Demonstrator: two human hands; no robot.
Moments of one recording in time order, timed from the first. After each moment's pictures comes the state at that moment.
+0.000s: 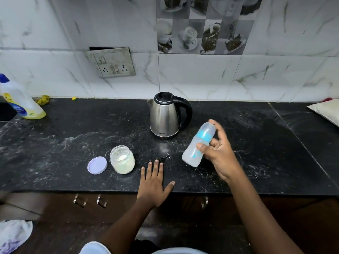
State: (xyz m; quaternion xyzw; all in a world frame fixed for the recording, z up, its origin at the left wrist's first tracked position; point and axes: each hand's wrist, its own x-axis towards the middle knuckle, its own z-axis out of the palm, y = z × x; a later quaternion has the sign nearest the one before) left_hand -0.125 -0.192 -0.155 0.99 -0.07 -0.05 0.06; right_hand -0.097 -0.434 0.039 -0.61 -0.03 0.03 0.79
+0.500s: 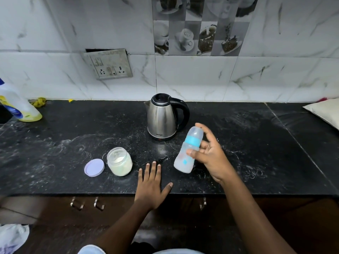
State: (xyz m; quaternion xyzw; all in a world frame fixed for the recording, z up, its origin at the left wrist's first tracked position) left_hand -0.125 -0.192 -0.154 0.99 -0.07 -0.04 0.07; right_hand -0.100 -0.421 0.041 -0.62 -0.06 0.05 0.78
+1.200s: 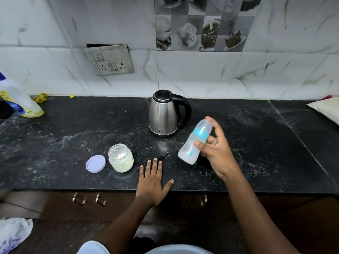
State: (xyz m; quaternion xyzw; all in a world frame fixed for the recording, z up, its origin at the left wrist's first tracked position) left_hand -0.125 -0.192 -0.154 0.99 -0.07 -0.04 0.06; right_hand -0.093 -0.429 0.038 -0.59 -0.04 0.03 0.80
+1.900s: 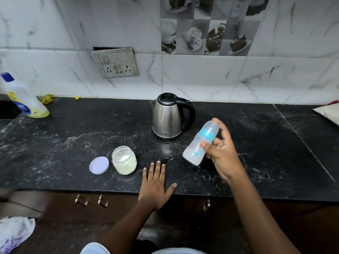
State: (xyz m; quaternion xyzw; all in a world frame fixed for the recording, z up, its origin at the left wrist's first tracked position) left_hand -0.124 -0.191 -0.156 0.99 -0.07 -0.04 0.06; right_hand -0.088 -0.432 0.042 -0.58 -0.04 0.01 0.81
